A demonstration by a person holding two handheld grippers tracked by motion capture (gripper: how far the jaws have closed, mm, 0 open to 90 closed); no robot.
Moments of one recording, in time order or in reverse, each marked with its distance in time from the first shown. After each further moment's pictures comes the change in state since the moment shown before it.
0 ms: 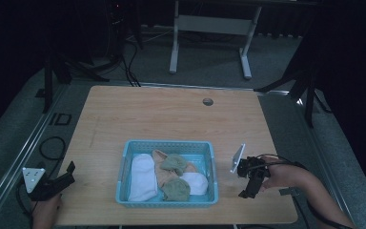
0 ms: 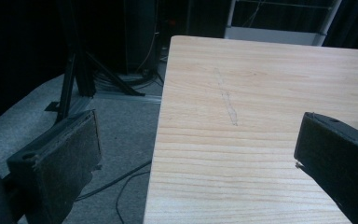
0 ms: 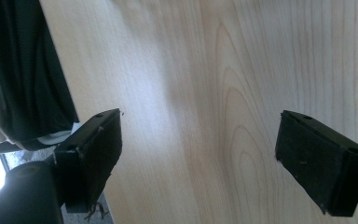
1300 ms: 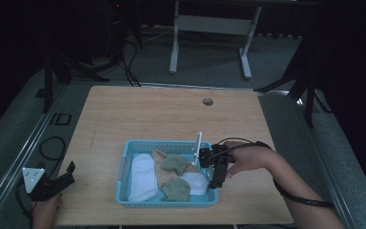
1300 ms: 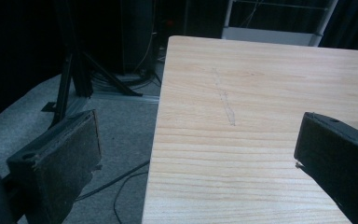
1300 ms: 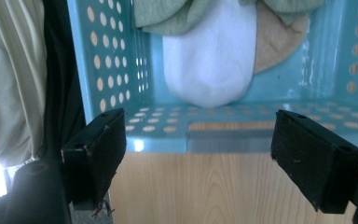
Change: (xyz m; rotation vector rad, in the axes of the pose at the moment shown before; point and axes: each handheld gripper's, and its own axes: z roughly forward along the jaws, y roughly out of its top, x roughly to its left) left arm 0.001 0.000 0.000 0.001 -0.010 -0.004; right arm 0.019 0.119 -0.033 0.046 -0.001 -0.181
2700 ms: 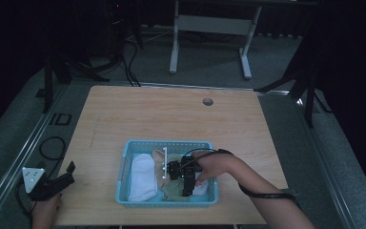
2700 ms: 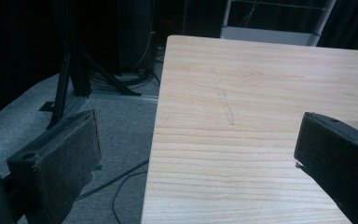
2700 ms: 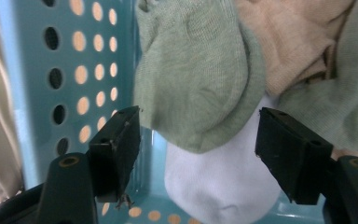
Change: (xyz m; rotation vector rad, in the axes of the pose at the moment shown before) left arm 0.001 0.000 0.000 0.002 -0.010 -0.005; right arm 0.000 0.073 0.068 0.055 0.067 -0.108
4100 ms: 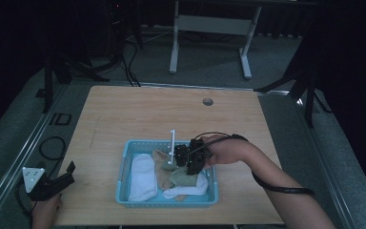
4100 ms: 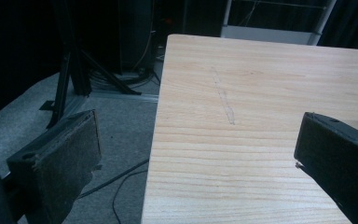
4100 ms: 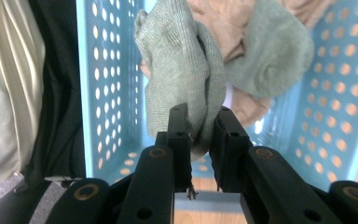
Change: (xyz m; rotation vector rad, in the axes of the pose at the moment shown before) left arm 0.000 0.000 0.000 0.003 0.002 0.000; right arm 0.015 -0.016 -0.086 -0.037 -0.139 0.004
